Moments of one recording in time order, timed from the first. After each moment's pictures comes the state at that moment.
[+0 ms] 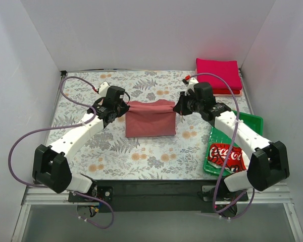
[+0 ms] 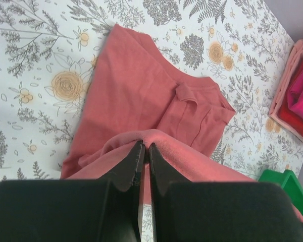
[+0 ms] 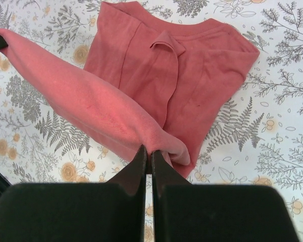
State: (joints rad) left arm -0.49 1.40 1.12 -0.45 -0.35 -0.99; right arm 0.47 1.39 1.07 -0.26 -0.26 0.28
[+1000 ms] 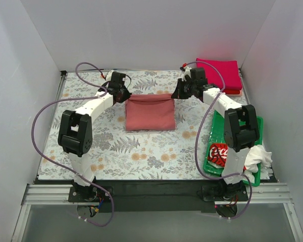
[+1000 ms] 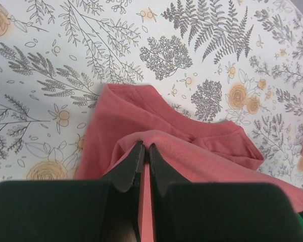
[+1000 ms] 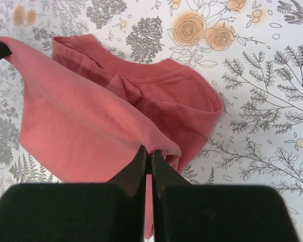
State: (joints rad) left arm -0.33 1.87 1.44 -0.34 -0.21 -0.82; right arm 0.32 1.91 1.46 -0.24 -0.42 0.25
